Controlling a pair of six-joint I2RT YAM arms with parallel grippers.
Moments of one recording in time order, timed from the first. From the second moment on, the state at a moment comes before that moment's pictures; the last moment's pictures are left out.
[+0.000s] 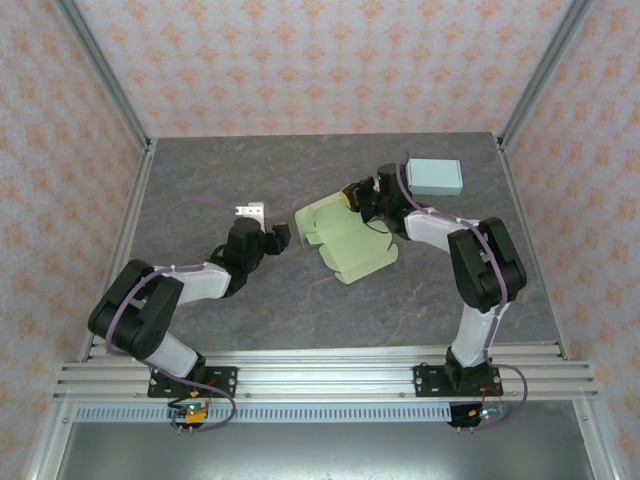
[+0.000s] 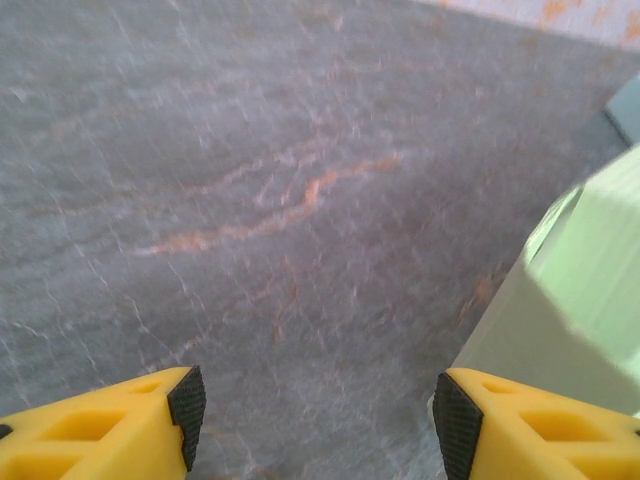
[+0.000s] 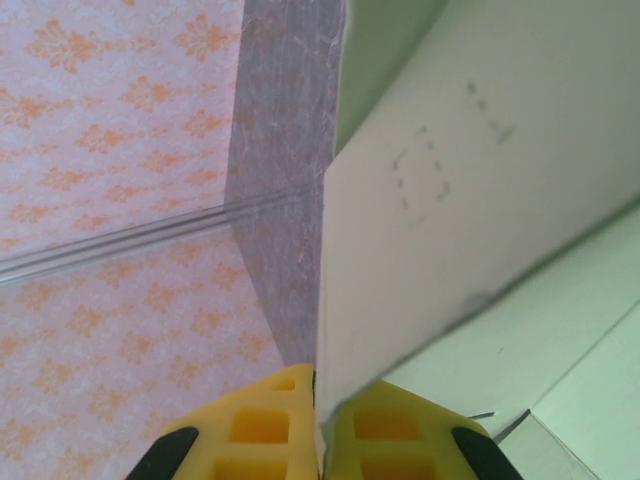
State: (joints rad) left arm -0.40 1.56 0.55 0.49 -0.10 -0.40; right arm 0.38 1.85 1.10 0.25 -0.41 1.43
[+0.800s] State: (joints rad) left arm -0.53 1.77 0.67 0.60 -0.05 -0.15; right arm 0.38 1.85 0.94 0.50 -0.48 1.48
